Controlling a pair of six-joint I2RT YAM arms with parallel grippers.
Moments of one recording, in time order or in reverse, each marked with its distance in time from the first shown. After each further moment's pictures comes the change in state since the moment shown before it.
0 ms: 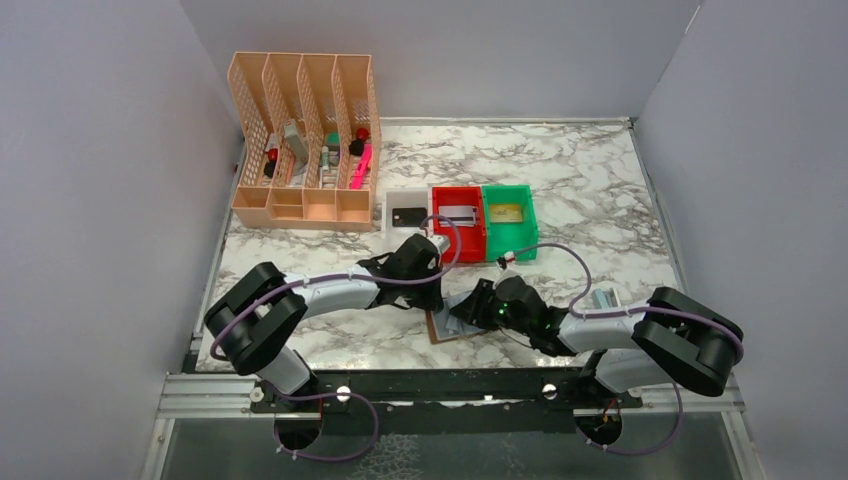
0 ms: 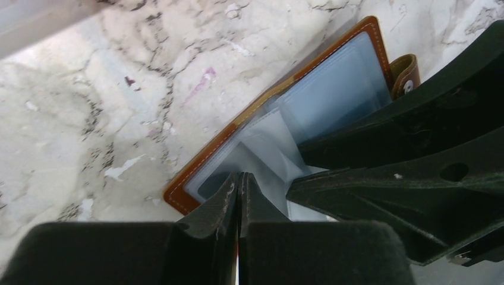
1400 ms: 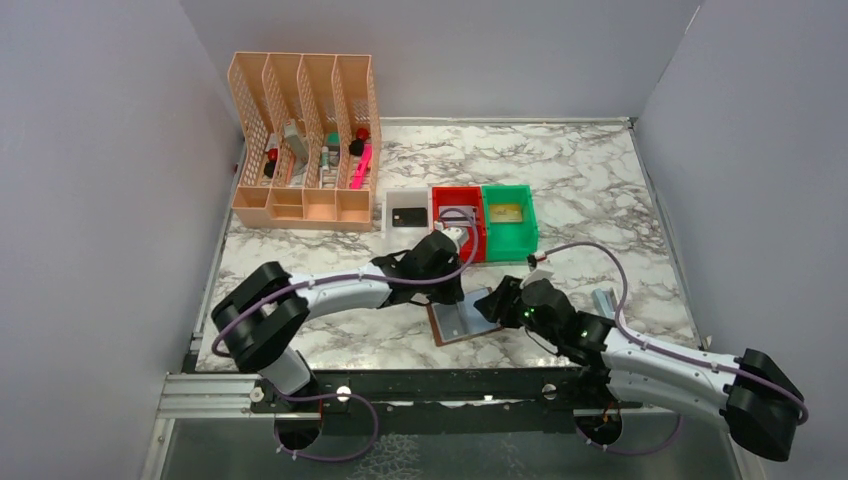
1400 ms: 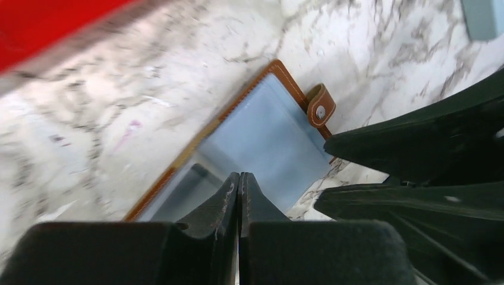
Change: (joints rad) left arm -0.098 0.082 0.120 0.056 -0.032 -0.053; right arm -0.003 -0.549 -0.014 -0.515 0.201 -0.063
